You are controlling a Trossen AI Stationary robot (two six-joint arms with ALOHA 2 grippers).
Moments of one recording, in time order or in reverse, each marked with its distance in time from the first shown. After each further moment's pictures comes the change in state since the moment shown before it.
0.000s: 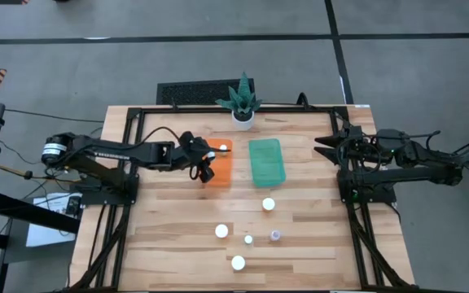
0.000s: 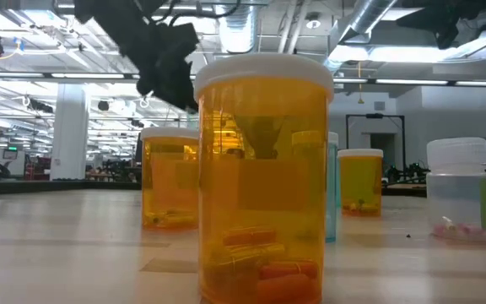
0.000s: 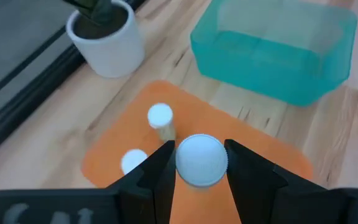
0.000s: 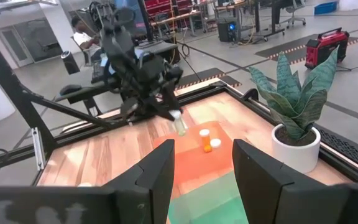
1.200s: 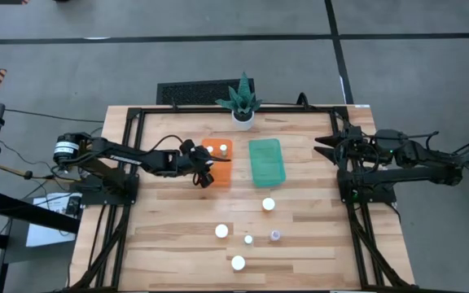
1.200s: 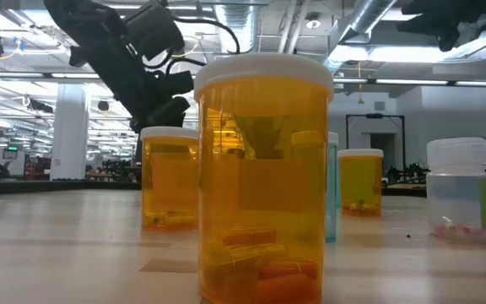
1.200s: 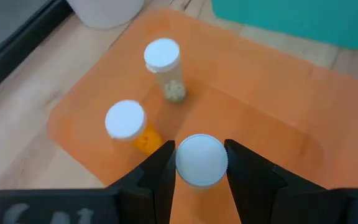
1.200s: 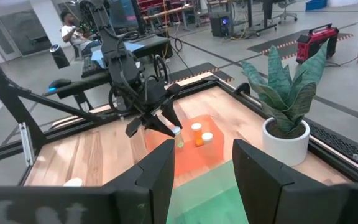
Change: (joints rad) left arm 0.023 0.130 -0.154 0.193 -0.008 0.016; right arm 0.000 0.000 0.000 -0.032 0.027 -0.001
